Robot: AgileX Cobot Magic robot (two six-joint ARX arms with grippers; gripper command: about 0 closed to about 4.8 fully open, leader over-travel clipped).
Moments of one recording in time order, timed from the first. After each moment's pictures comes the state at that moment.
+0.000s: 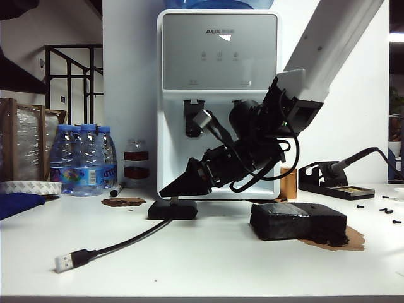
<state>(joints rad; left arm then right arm) 0.14 1.22 0.76 -0.31 1.03 0.85 0.39 2.31 1.53 -0.01 -0.87 -0.61</state>
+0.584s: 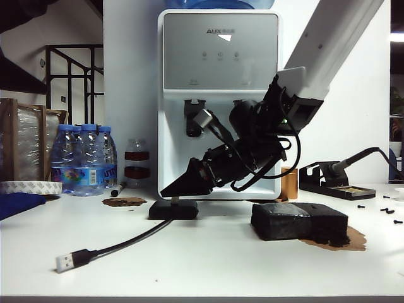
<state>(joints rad) 0.14 1.22 0.76 -0.31 1.03 0.85 0.39 2.31 1.54 -0.05 -0.87 -0.66</state>
